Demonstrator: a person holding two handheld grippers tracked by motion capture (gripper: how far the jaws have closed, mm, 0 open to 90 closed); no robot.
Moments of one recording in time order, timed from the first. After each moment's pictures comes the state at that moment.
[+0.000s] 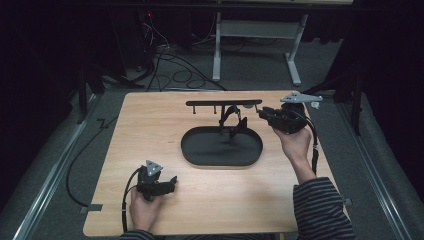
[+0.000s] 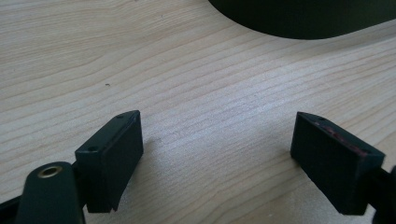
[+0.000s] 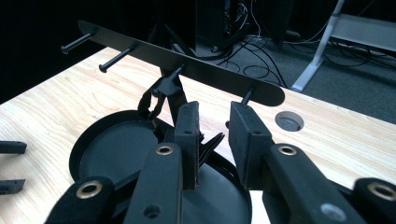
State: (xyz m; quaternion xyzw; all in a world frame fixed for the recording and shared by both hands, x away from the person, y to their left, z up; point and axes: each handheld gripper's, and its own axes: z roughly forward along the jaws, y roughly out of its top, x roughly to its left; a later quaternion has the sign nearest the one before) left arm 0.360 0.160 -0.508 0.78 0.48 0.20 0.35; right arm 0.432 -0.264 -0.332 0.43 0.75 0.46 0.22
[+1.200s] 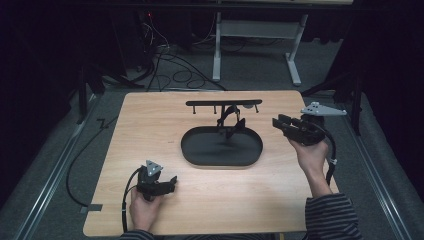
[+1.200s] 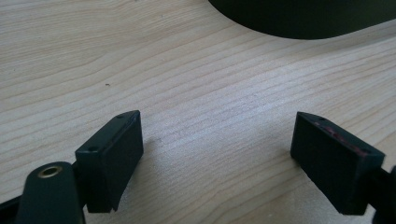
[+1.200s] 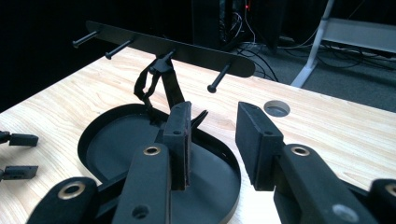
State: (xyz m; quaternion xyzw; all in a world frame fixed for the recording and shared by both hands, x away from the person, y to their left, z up) left arm 0.360 0.160 -0.508 0.78 0.48 0.20 0.35; right arm 0.394 -0.299 -0.336 0.44 0.73 0.48 0.23
